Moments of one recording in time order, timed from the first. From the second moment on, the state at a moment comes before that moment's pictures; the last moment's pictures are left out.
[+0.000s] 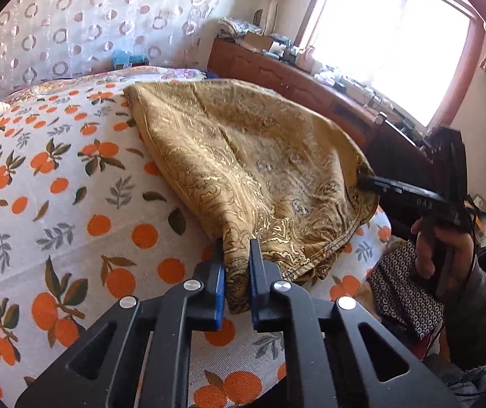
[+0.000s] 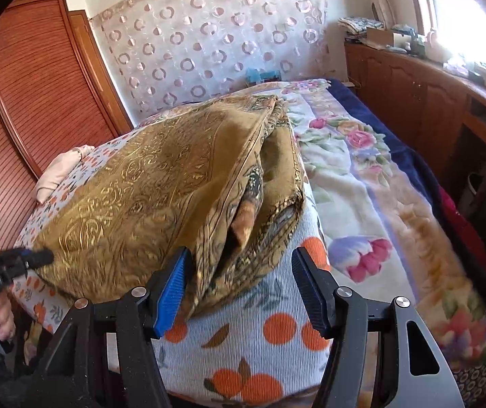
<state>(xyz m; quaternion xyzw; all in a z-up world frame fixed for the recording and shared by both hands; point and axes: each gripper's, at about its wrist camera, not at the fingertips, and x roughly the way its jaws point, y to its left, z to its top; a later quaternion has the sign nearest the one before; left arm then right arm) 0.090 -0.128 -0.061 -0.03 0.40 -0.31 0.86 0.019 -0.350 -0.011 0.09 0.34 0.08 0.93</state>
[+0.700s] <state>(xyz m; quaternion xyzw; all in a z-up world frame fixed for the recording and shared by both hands) 0.094 -0.132 -0.073 -0.03 0.43 -0.30 0.85 0.032 -0.326 -0.016 0.04 0.36 0.06 0.93</state>
